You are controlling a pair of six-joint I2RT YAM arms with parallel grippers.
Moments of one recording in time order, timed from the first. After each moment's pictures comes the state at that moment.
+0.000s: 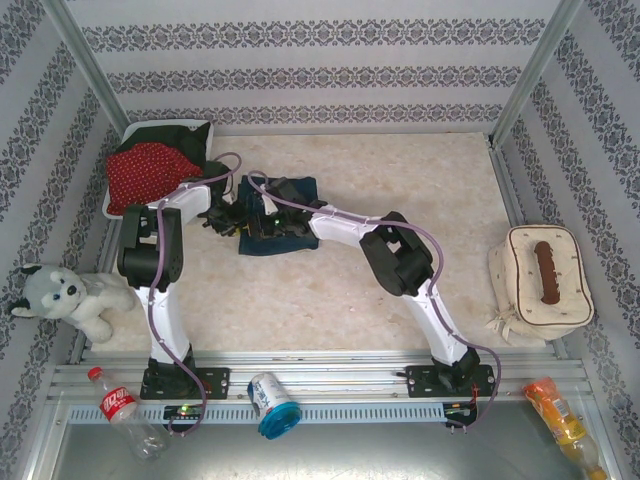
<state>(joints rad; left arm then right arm) -0.06 2.02 1.40 -0.70 0.29 -0.56 0.76 2.34 1.74 -0.16 -0.42 0.54</state>
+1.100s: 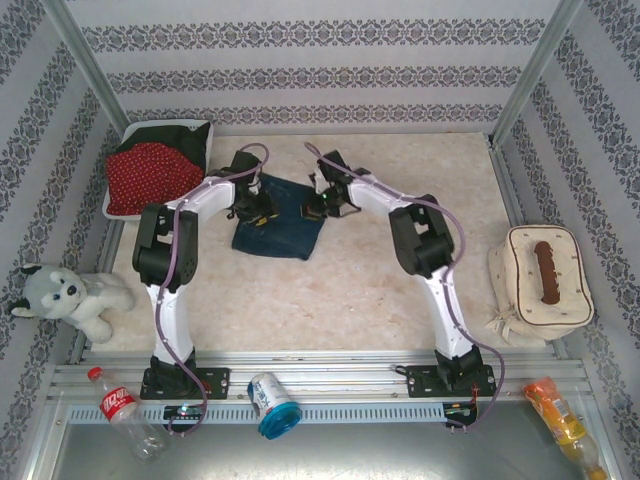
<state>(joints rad) -0.21 2.08 1.55 -0.66 0.27 -0.64 0.49 2.31 1.76 -0.54 -0.49 0.56</state>
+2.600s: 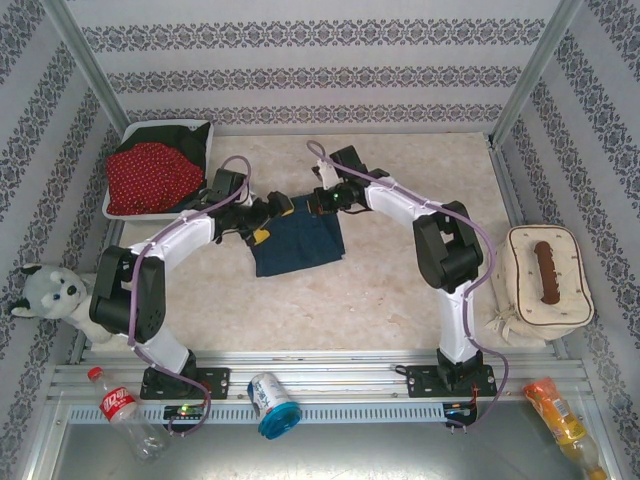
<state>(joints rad) -0.25 1.63 1.09 -0.32 0.54 -0.92 0.47 2.12 1.65 -0.46 -0.46 0.26</state>
